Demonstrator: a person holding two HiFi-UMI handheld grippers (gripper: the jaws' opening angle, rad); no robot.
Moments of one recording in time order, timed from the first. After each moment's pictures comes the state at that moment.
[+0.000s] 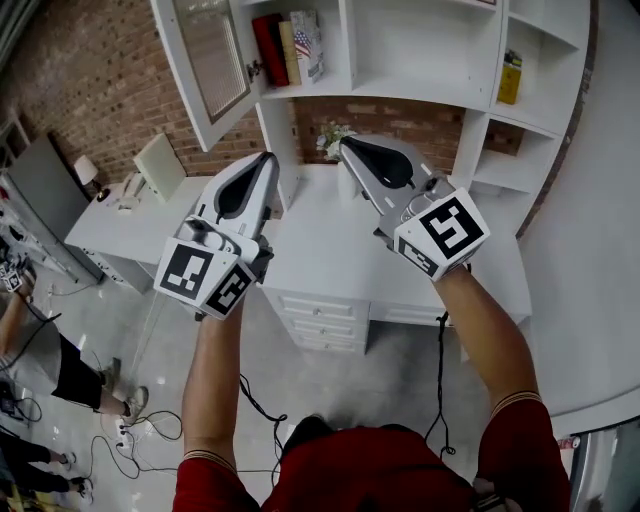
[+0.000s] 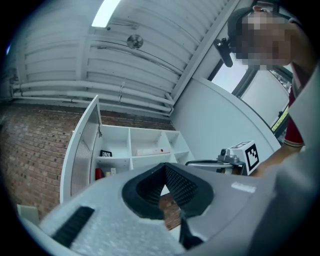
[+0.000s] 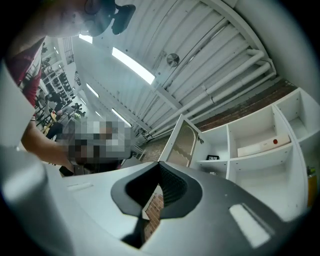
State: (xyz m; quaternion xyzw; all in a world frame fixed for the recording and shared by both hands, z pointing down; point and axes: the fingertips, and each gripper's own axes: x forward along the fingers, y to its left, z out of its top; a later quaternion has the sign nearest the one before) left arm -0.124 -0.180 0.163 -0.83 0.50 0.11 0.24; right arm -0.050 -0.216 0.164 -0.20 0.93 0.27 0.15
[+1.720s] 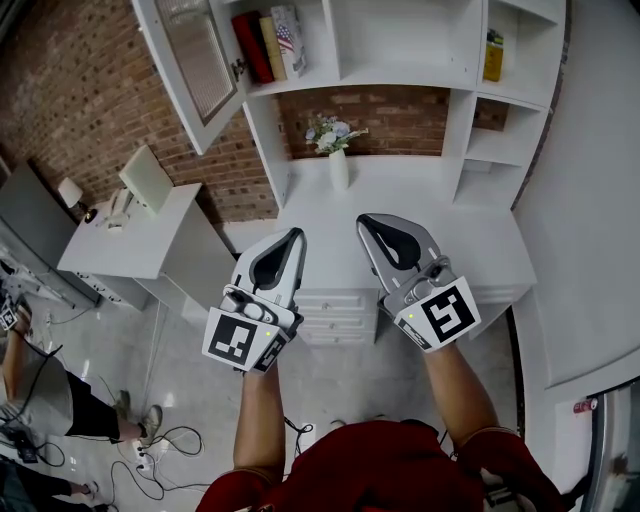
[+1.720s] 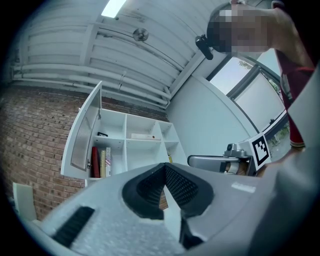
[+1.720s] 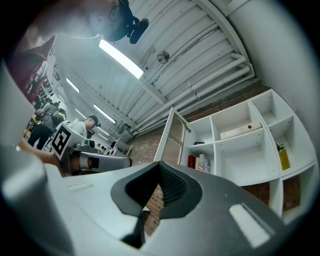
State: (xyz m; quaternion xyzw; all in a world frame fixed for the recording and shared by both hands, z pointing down) left arm -0.127 -0.140 0.272 -0.86 0.47 0.08 0.18; right arm -0.051 -0.155 0.265 -0.30 0.92 0.20 0.15
